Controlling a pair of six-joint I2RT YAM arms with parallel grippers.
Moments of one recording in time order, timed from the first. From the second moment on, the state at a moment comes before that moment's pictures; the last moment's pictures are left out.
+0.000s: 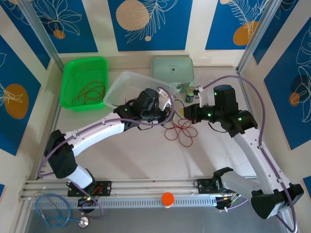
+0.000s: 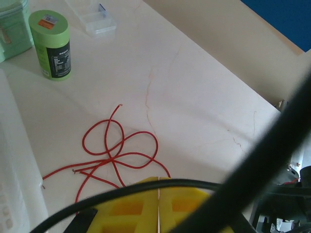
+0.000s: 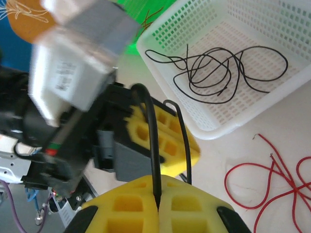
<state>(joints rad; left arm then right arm) -0.89 1.55 1.33 -0.34 0.25 -0.26 0.33 1.01 1.14 -0.77 -0.60 0.22</state>
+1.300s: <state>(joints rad) -0.90 1.50 1.94 -0.69 0.21 -0.26 0.55 0.81 0.59 -0.05 -0.44 0.23</state>
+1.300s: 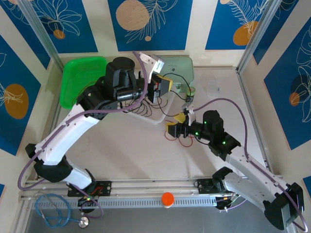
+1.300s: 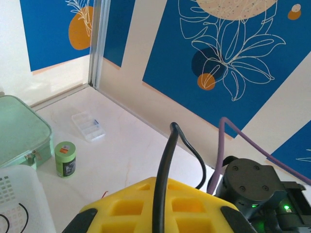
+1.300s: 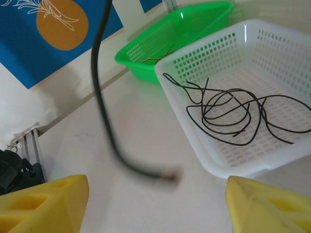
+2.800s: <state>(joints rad) -0.90 1.51 2.04 -0.65 0.40 -0.32 0.34 1.67 1.55 -0.86 -1.57 -0.36</state>
